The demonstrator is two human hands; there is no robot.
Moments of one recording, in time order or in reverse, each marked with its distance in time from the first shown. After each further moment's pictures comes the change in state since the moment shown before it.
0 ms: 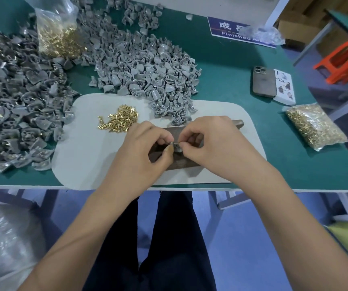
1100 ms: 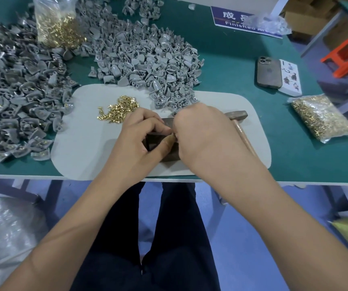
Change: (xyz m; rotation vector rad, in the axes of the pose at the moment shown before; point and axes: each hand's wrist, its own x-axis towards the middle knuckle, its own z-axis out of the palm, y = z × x) left_hand 0.000 -0.009 0.001 -0.186 0.019 -0.025; right_hand 0.002 -0.061 -0.003 -0.553 -0.140 0.072
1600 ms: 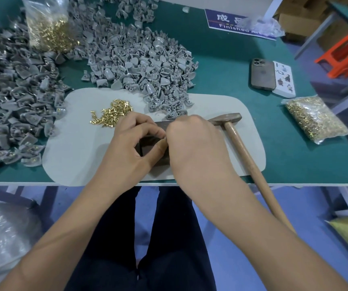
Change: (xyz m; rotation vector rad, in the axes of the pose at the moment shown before) left_hand 0.000 -0.003 0.003 -0.001 0.016 0.016; right_hand -0.009 -0.002 0.013 0.089 0.070 0.063
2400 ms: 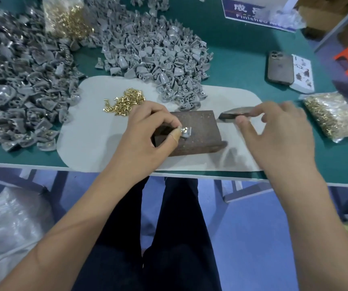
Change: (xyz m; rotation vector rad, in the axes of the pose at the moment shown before) left_hand -0.004 0.000 0.001 0.094 0.007 0.021; right_hand -0.015 0.115 0.040 0.131 0.318 0.383
